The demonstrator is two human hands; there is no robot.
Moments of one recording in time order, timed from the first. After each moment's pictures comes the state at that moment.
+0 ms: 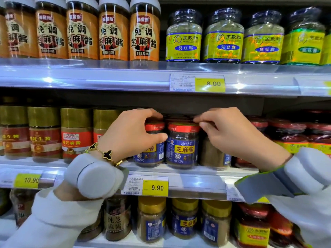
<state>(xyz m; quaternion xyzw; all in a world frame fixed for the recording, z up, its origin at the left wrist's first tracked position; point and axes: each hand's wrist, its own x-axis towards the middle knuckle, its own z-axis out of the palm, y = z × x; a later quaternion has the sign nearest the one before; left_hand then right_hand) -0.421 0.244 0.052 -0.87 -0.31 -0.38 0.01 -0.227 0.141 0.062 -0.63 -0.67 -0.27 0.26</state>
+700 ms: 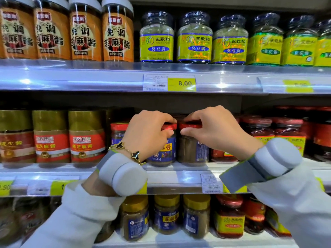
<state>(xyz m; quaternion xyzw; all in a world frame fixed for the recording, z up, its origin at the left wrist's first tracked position) -0.357 0.214 0.052 -0.88 -0.27 -0.38 0.08 -0.207 0.128 0.063 -0.67 -0.63 -0.31 0.24</state>
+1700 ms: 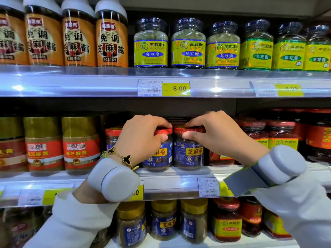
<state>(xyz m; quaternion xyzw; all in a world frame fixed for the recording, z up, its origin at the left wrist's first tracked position) -0.360 0.217 0.052 -0.89 -0.27 -0.38 0.04 -0.194 0.118 0.061 -0.66 -0.65 -0.29 0.25</state>
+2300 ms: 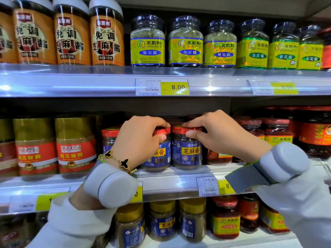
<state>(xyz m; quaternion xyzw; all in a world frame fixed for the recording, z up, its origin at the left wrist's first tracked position) -0.362 0.219 0.050 -0.88 -0.25 -0.39 0.04 -0.192 0.117 0.061 -0.66 -0.66 -0.29 0.22</state>
